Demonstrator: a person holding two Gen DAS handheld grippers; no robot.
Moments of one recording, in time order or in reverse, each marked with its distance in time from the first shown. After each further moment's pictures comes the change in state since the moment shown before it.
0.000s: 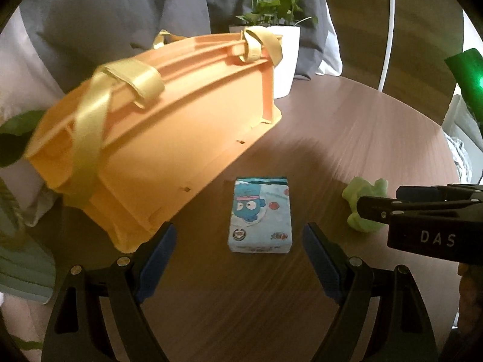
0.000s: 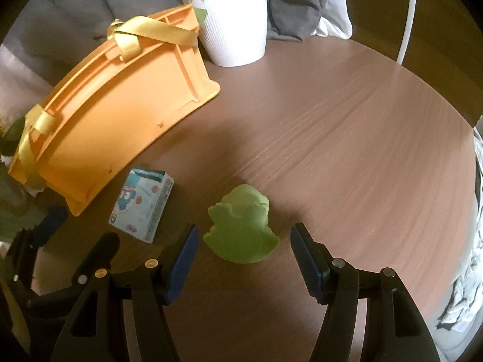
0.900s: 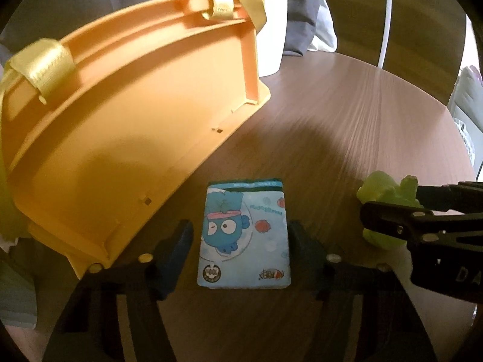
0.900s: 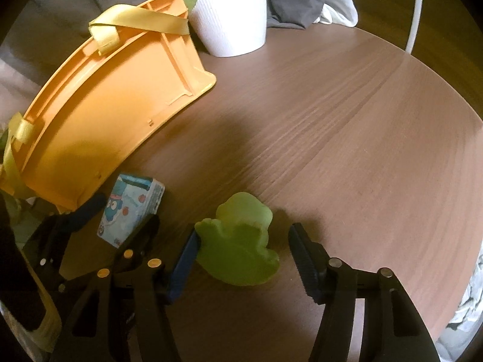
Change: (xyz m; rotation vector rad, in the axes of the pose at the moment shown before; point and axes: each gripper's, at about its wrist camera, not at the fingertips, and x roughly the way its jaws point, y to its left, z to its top) left arm 0.047 -0.010 0.010 0.063 0.076 -0.023; right arm 0.023 -0.006 0.008 0.012 0.033 0.043
